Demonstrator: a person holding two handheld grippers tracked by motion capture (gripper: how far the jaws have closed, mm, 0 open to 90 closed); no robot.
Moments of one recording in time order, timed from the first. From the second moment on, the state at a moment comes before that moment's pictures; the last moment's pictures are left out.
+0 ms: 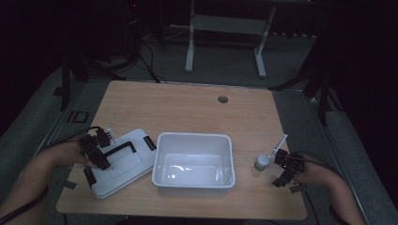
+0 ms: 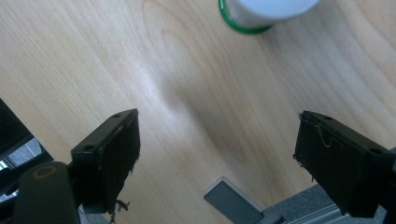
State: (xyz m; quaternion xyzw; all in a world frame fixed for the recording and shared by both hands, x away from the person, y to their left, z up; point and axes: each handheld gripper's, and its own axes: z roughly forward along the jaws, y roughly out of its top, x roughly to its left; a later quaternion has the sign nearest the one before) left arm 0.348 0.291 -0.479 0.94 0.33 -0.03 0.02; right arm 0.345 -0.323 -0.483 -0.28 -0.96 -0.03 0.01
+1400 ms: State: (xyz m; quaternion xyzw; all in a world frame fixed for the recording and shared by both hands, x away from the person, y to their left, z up) left arm 0.349 0.291 -0.482 0.94 0.33 -0.04 0.01; right arm 0.389 -0.267 -0.491 -0.19 -0.98 0.01 -0.03
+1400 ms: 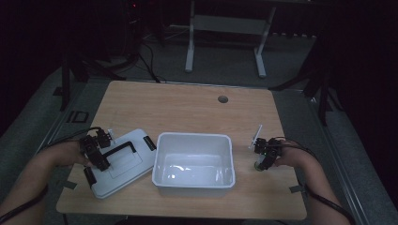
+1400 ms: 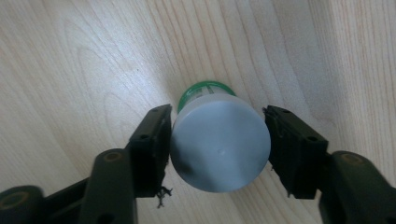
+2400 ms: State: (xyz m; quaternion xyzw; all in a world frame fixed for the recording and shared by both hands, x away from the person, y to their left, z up) left arm 0.348 0.288 -0.480 0.95 0.32 -0.04 0.01; right arm 0.352 -0.249 -0.453 -0.13 -0.99 0.01 -0.01
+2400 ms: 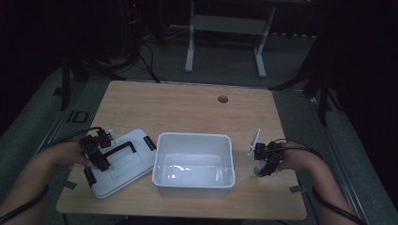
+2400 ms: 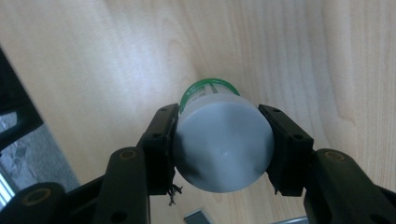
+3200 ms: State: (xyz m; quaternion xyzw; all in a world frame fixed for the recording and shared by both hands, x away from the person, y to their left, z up) left arm 0.348 0.288 -0.475 0.95 0.32 -0.03 0.01; right arm 0.332 -0.229 -0.407 -0.12 -0.99 0.03 0.00
